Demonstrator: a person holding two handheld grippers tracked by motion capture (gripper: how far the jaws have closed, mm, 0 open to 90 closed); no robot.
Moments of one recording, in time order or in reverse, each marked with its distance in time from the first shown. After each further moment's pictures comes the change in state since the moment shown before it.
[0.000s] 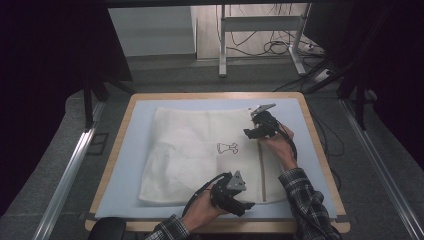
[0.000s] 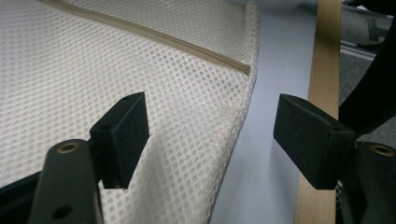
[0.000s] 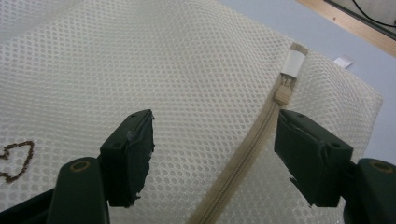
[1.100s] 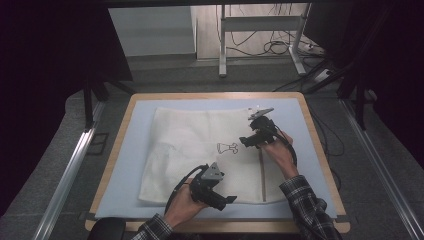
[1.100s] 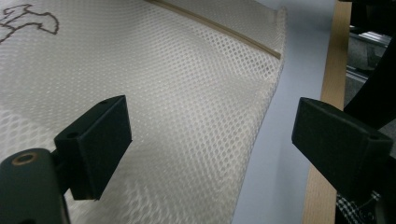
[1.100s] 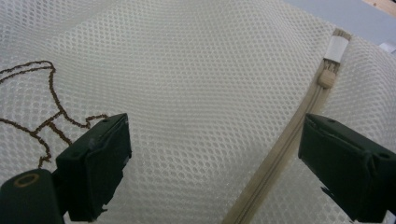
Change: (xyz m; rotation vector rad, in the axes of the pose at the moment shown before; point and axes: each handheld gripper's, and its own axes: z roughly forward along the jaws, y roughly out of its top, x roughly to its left) left arm 0.028 -0.024 -0.045 -0.034 0.035 -0.095; right arm 0.021 -0.005 -0.014 0.032 0.067 0.007
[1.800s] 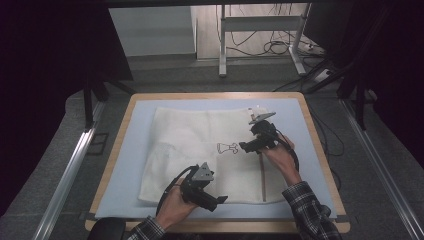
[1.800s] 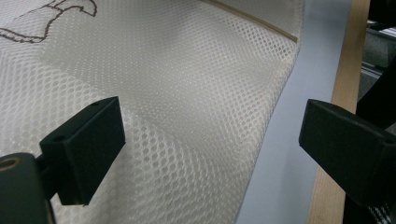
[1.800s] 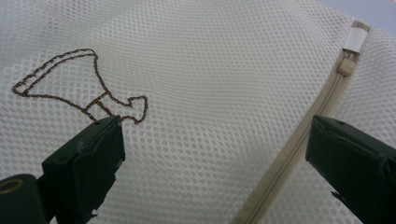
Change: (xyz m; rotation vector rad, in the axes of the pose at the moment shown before) left arm 0.004 -0.013 -0.019 0.011 0.053 -0.001; right arm 0.013 -0.009 -0.015 -0.009 0.036 0.007
